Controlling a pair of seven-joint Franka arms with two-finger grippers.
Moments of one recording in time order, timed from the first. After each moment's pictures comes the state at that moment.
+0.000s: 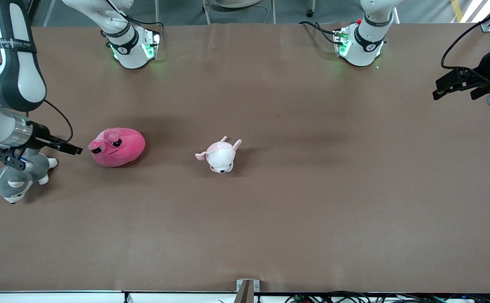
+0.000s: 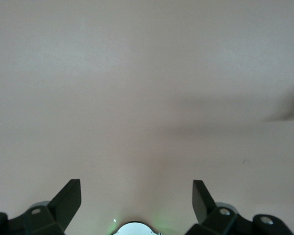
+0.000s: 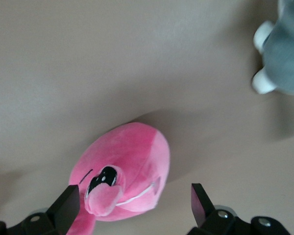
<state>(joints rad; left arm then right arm) 0.47 -0.06 -0.49 -1.57 -0.06 1.46 -0.03 -0.06 0.14 -0.09 -1.93 0.09 1.93 0.15</state>
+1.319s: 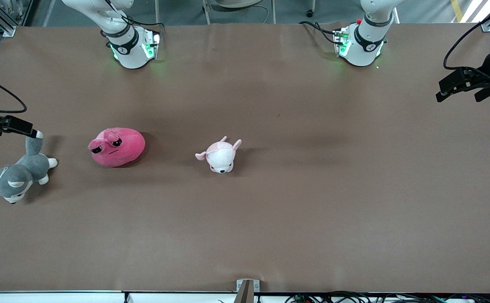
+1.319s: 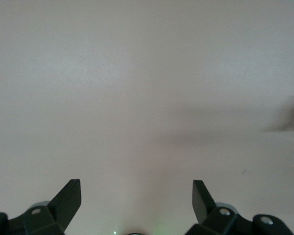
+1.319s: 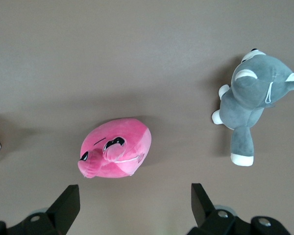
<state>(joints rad) 0.47 -0.06 -0.50 -1.56 -0.06 1.50 -0.03 -0.04 0.14 -0.07 -1.51 0.01 1.54 -0.04</state>
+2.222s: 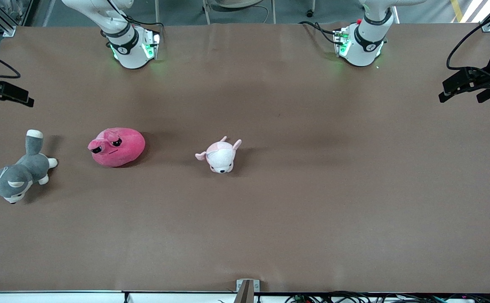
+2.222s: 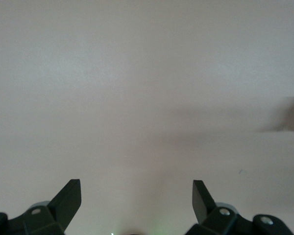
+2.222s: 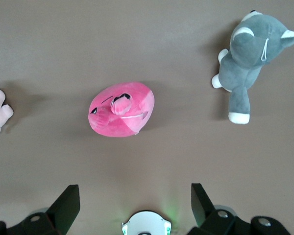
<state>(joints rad) 0.00 -0.05 -0.03 -1.56 -0.06 1.51 -0.03 -0.03 0.00 -0.07 -1.52 0.01 1.35 -0.01</state>
